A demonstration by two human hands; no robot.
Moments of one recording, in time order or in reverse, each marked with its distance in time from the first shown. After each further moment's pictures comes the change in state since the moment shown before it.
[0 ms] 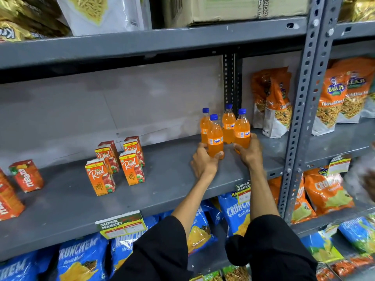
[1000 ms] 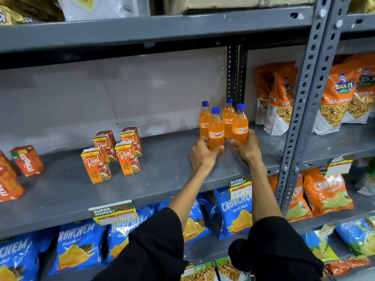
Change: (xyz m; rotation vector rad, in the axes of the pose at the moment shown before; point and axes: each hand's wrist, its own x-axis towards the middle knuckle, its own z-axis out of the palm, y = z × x) left_hand 0.001 0.006 0.009 0.076 -0.015 0.030; right_hand 0.007 0.005 -0.008 -0.015 -0.140 -0.014
